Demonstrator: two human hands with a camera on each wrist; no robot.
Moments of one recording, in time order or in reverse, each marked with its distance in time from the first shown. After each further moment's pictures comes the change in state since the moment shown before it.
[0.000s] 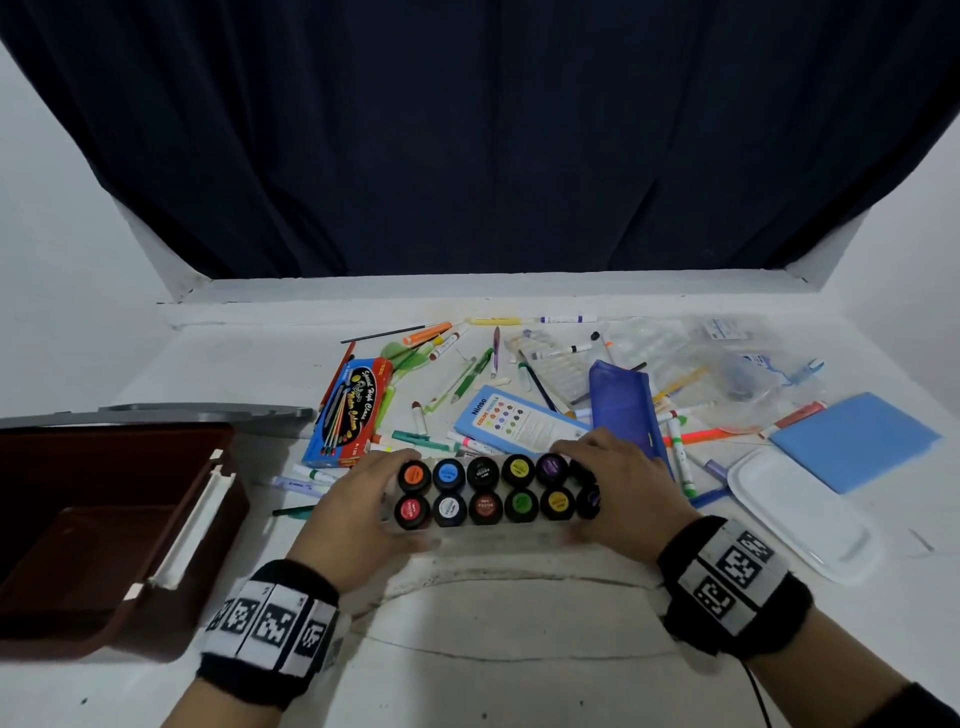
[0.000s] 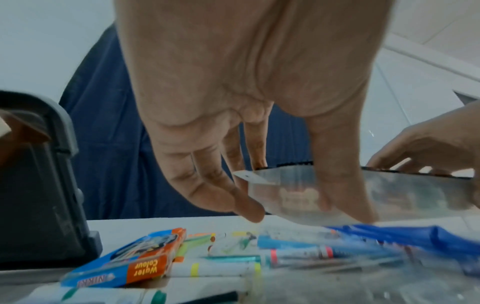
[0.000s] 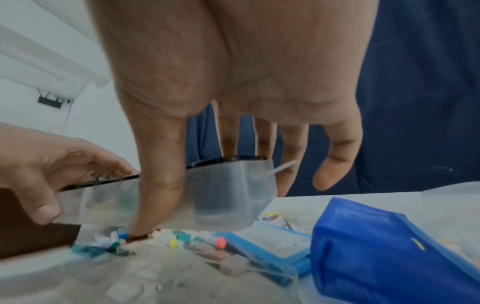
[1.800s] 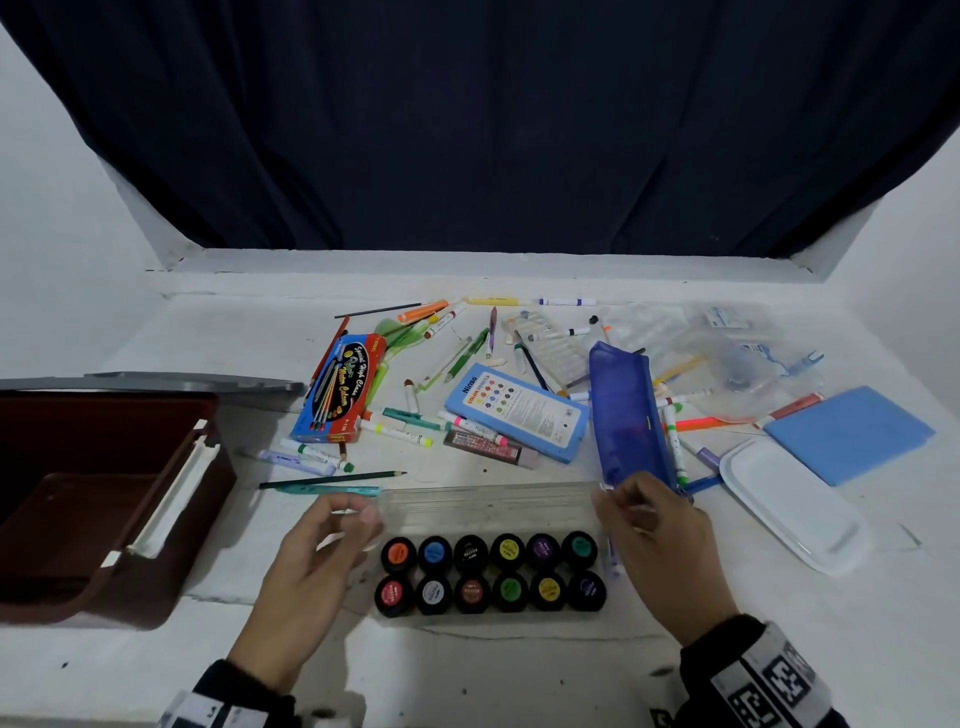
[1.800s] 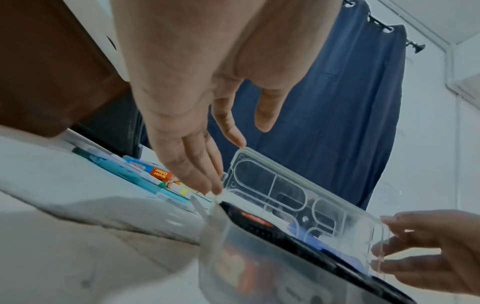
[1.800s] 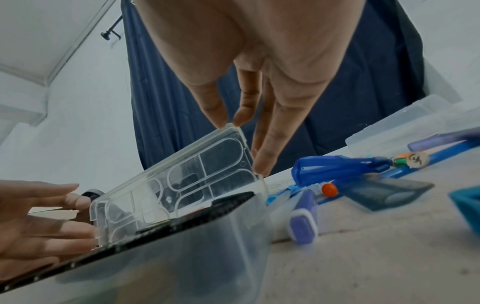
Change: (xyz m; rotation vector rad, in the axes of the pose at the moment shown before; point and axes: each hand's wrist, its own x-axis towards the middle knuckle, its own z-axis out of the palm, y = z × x) left_hand -0.071 0.026 0.020 -0.883 0.258 -0.394; right_hand -0.057 0.011 0.043 0.612 0.529 0.139
